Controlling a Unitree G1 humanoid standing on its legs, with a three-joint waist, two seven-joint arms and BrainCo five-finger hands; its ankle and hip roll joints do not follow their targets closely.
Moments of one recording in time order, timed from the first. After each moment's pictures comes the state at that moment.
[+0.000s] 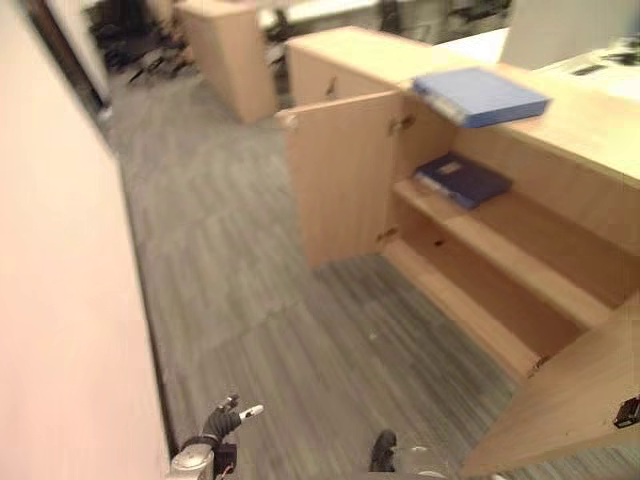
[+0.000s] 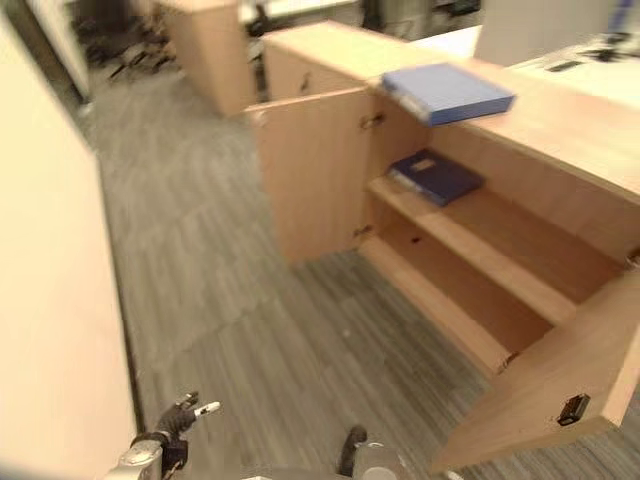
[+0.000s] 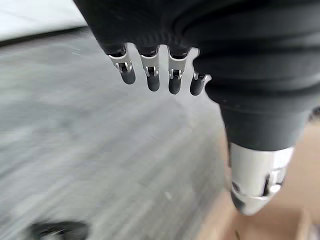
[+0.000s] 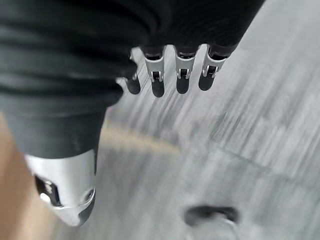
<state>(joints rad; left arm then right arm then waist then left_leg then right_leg) 0.06 0.29 -0.14 0.86 -0.25 -0.06 -0.04 0.13 -0.39 -0.22 1.30 0.44 -0.03 -0.04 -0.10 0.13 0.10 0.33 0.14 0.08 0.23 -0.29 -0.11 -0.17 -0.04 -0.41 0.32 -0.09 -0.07</state>
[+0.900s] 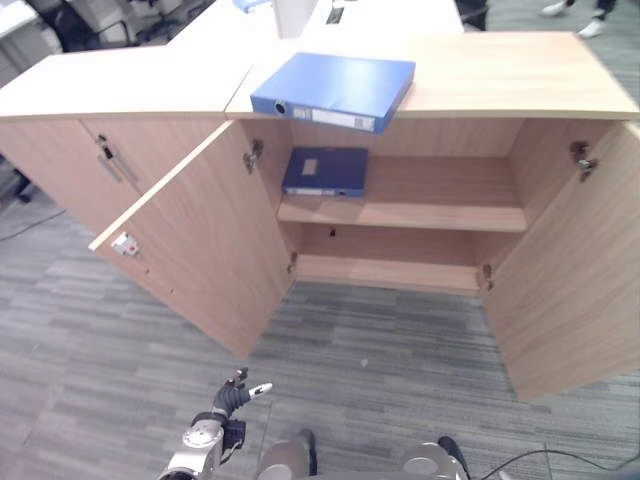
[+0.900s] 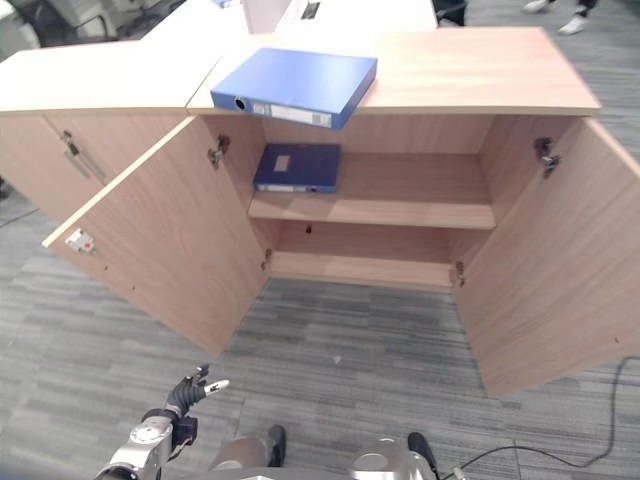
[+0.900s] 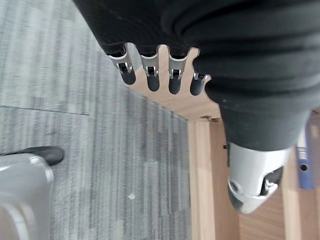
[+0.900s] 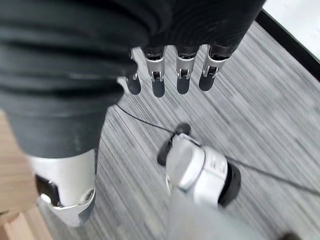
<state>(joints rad) -0.02 0.31 -0.23 0.90 -0.30 -0.13 0.01 0.09 -0.29 -0.27 1.33 0.56 -0.01 -0.04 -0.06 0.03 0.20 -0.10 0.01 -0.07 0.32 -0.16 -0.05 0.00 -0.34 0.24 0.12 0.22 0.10</state>
